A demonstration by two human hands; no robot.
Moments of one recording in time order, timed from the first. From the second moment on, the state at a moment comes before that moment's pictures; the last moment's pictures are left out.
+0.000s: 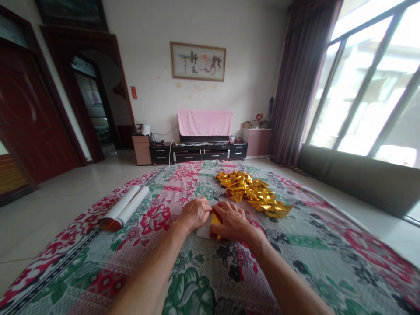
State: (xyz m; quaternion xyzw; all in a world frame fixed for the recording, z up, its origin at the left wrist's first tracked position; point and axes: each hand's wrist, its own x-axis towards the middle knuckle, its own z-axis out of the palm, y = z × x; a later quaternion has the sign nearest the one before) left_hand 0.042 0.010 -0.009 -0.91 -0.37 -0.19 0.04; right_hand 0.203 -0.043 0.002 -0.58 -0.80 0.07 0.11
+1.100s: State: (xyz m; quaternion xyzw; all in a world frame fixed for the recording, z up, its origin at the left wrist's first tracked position) left_hand 0.030 -0.001 -0.003 -0.94 -0.30 -0.16 0.03; right_hand 0.204 -0.045 0.005 -0.59 -0.80 0.07 0.12
